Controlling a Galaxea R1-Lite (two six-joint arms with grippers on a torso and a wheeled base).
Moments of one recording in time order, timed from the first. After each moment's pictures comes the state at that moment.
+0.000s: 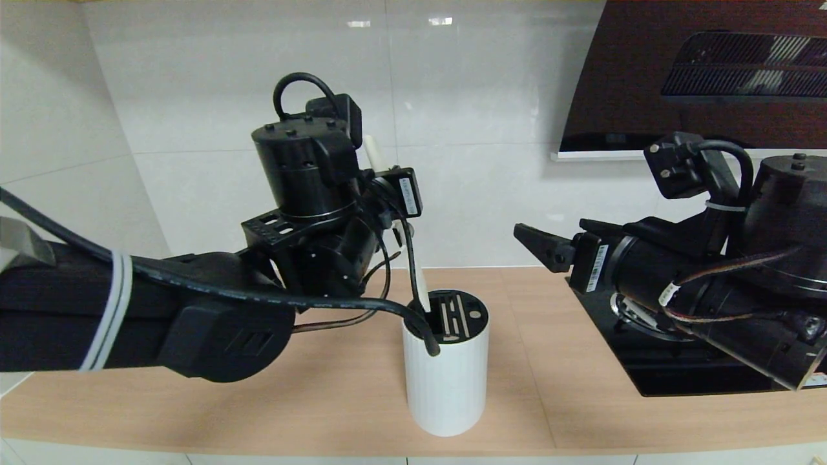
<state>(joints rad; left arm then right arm) -0.69 1.87 -1.14 -0.79 0.61 -0.16 0.73 1.53 -0.79 -0.71 -0.28 0.18</state>
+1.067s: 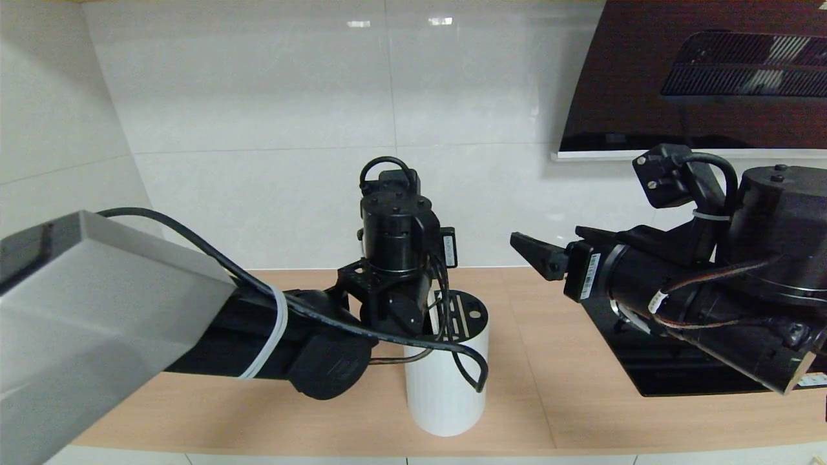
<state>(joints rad) -0.74 2.07 -1.16 -0.82 0.66 -0.18 0.74 1.55 -0.78 -0.72 -0.28 0.18</state>
